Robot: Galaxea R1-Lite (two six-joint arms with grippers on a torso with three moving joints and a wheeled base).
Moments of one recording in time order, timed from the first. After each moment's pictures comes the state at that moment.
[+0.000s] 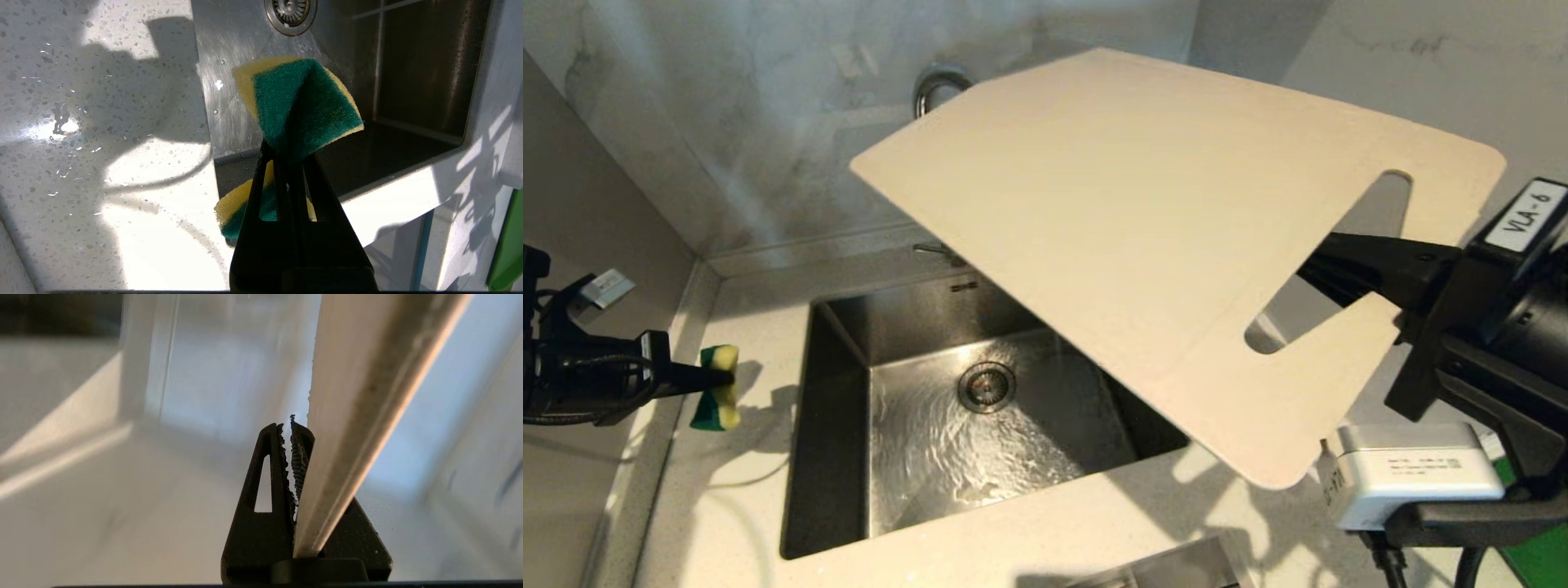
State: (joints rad) left arm 0.20 1.59 -1.01 0.13 -0.54 -0.25; right arm 0.55 1.07 -0.71 -0.51 -0.03 -1.94
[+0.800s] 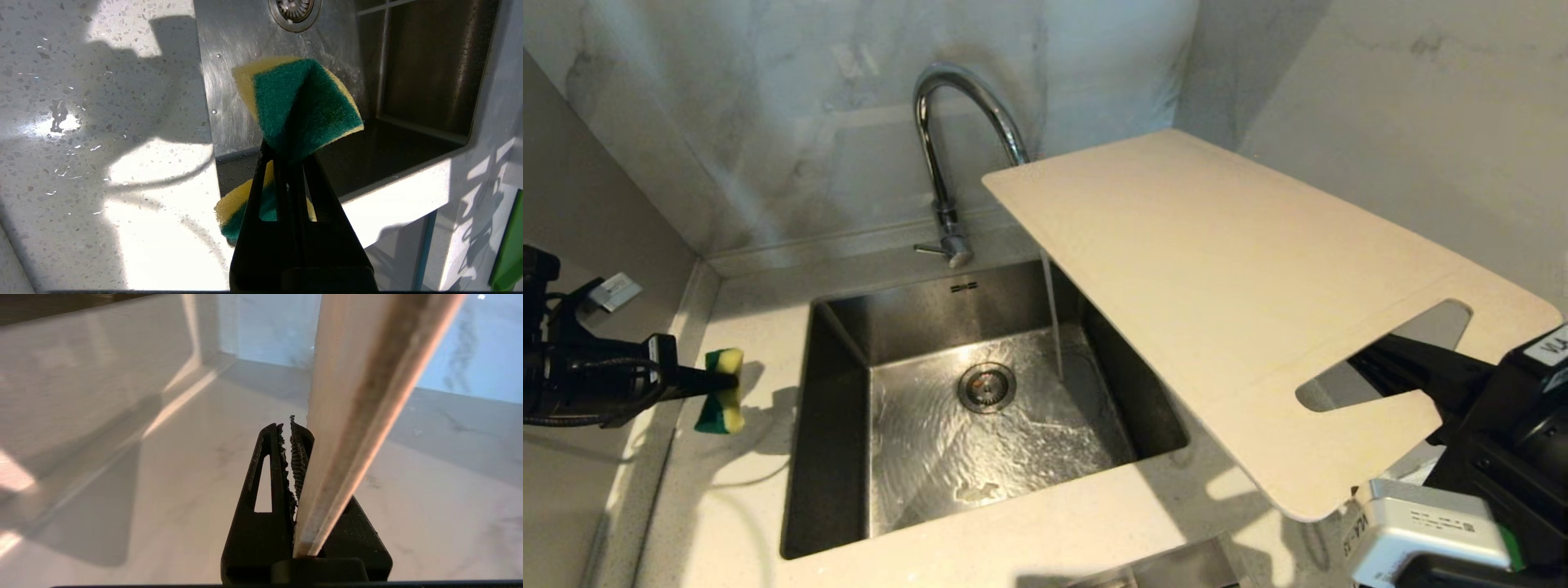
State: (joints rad) left arm 0.19 1.60 -1.01 0.13 -0.53 -0.25; right arm 0.55 0.99 -0.47 -0.59 -0.23 -1.71
